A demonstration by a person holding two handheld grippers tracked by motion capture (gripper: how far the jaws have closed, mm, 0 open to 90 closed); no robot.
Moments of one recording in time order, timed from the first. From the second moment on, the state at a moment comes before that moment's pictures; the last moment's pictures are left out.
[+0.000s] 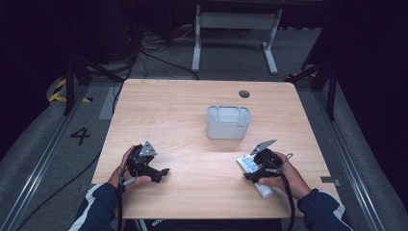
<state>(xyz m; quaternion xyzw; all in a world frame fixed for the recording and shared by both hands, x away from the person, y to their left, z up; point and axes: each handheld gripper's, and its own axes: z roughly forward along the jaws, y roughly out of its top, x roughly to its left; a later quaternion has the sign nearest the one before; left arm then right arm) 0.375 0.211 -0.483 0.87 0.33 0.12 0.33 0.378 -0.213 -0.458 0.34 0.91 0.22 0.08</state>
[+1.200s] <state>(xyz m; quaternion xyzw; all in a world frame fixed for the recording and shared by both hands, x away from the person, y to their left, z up) 0.376 0.211 -0.483 0.88 0.33 0.12 0.33 0.385 -0.185 -0.449 0.26 0.95 0.17 0.05</state>
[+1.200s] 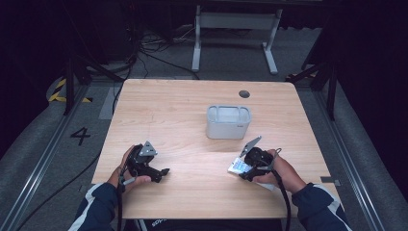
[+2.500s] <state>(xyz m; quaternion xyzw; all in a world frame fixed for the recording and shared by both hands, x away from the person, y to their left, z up) 0.376 0.210 -0.483 0.87 0.33 0.12 0.33 0.382 -0.195 -0.442 0.22 0.96 0.16 0.03</state>
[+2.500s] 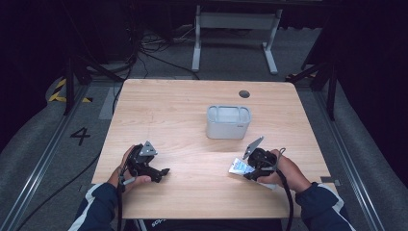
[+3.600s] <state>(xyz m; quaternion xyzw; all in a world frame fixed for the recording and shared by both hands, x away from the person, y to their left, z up) 0.377 0.210 -0.484 0.87 0.33 0.12 0.33 0.372 -0.237 -0.398 0.24 0.92 0.30 0.05</state>
